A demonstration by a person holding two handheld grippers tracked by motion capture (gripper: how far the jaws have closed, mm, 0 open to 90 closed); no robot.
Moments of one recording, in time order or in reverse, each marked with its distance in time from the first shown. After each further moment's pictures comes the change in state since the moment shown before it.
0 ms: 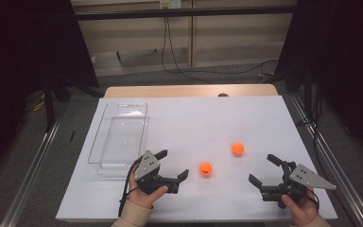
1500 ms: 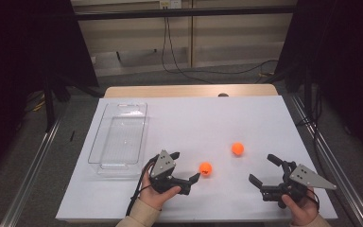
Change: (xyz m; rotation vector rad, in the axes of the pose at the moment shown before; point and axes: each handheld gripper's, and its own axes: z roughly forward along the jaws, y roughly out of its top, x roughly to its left) left arm -0.014 -0.001 0.028 0.085 -0.053 0.025; right arm -0.001 0.000 0.000 -0.001 0.004 0.000
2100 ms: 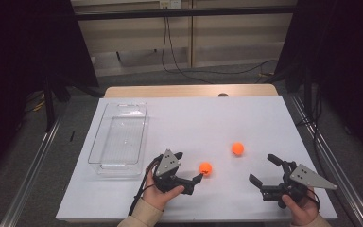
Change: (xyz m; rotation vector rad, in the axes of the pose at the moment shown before) left arm -0.004 0.002 0.009 0.032 -0.009 0.005; right arm 0.000 0.000 0.000 -0.002 0.001 0.003
